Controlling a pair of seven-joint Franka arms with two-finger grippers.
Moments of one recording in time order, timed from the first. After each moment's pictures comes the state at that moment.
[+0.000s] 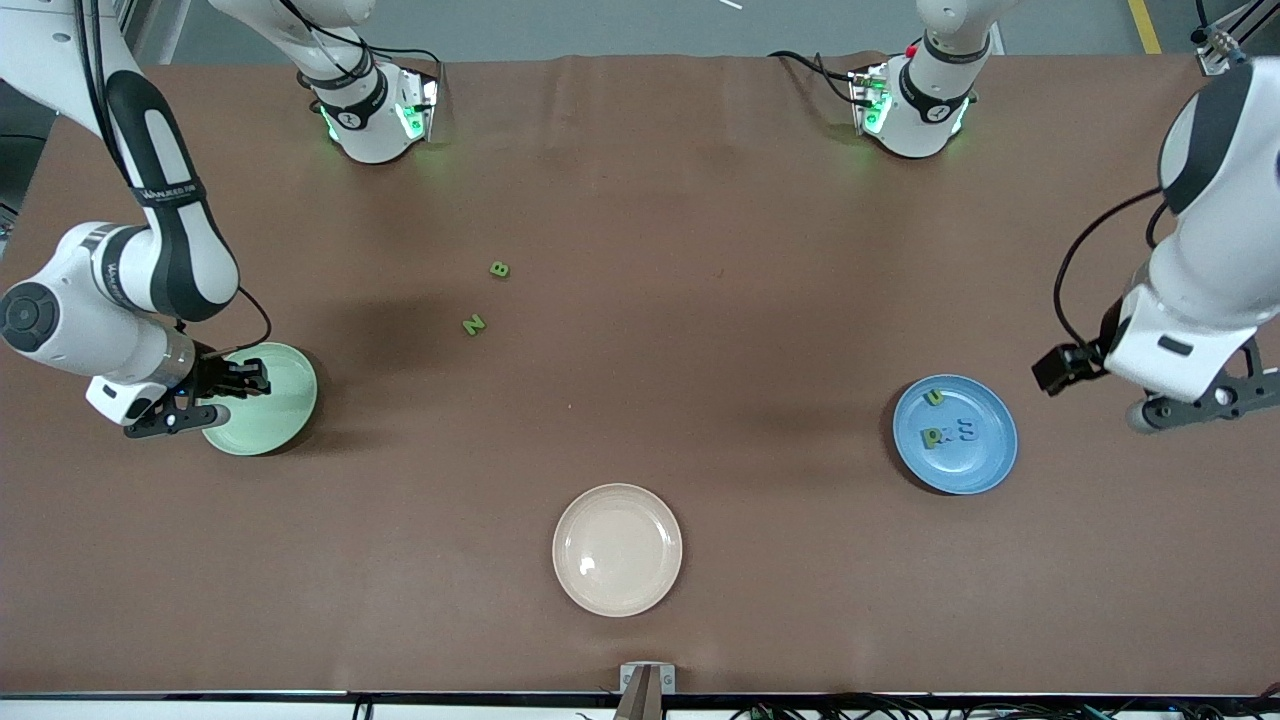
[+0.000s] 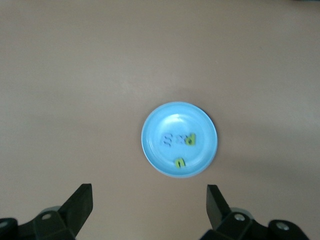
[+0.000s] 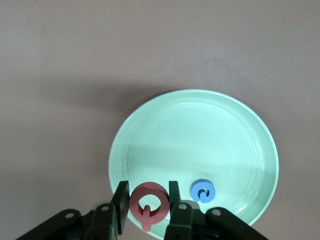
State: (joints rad) left arm 0.57 0.32 -0.89 -1.43 0.43 1.63 -0.47; right arm -0.14 0.33 -0.02 -2.08 0.04 2.34 -0.37
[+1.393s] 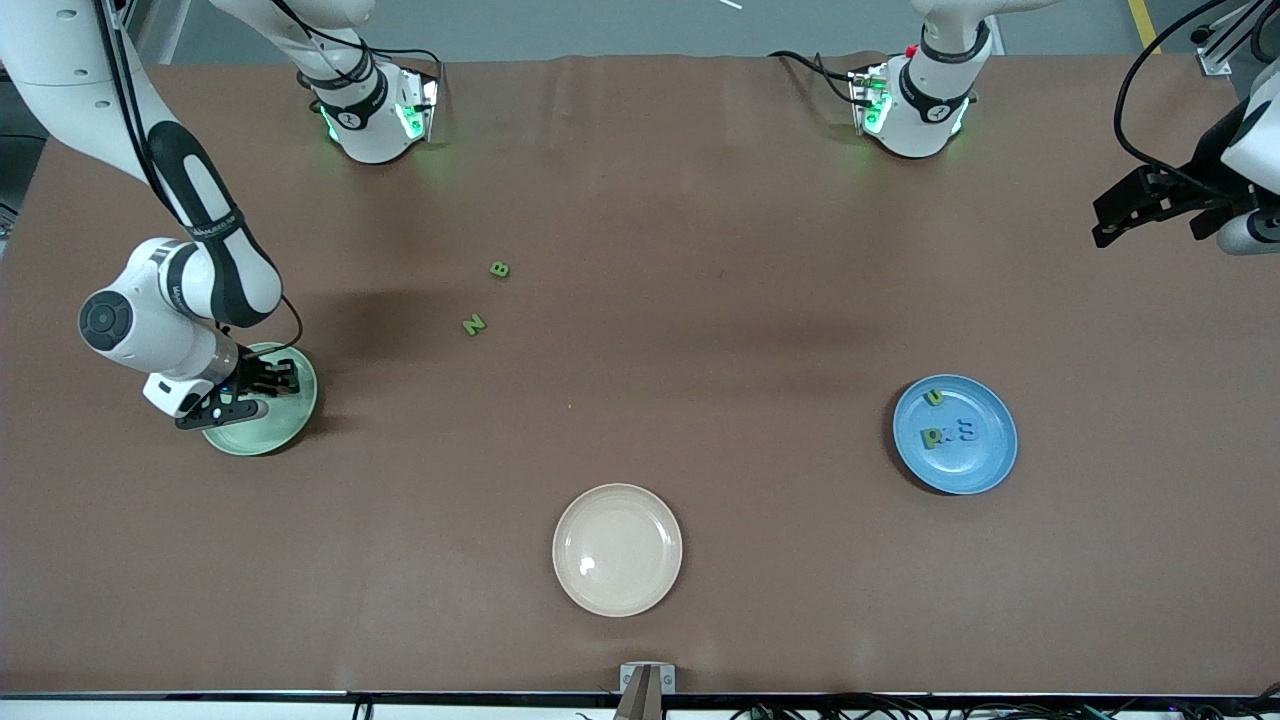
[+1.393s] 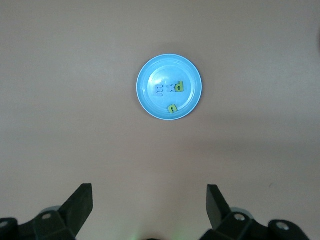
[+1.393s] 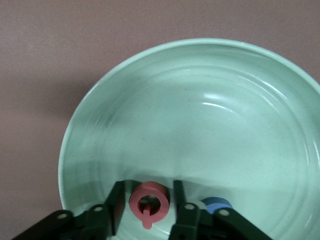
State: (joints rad) left arm 0.13 -0.03 -0.22 -1.53 0.04 1.48 -0.13; right arm -0.16 0.44 -0.02 -2.17 0.04 2.54 -0.40
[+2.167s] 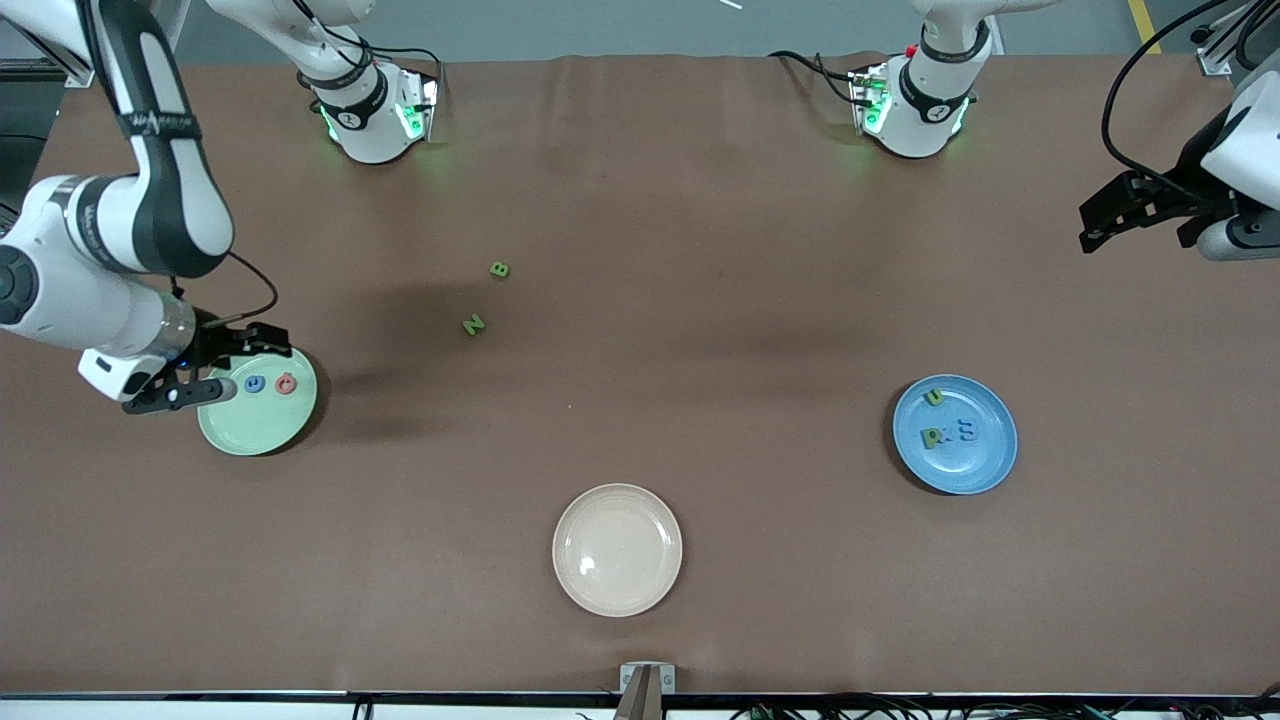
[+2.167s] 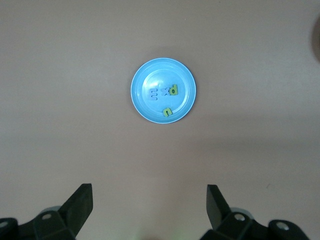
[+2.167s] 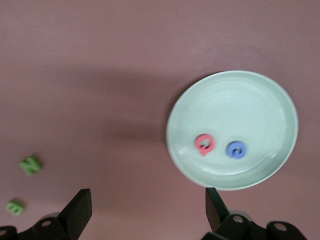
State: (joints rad) left arm 0.12 -0.01 -0.23 -1.51 0.04 1.49 -0.13; right arm -0.03 0.15 0.01 -2.00 0.04 1.99 -0.23
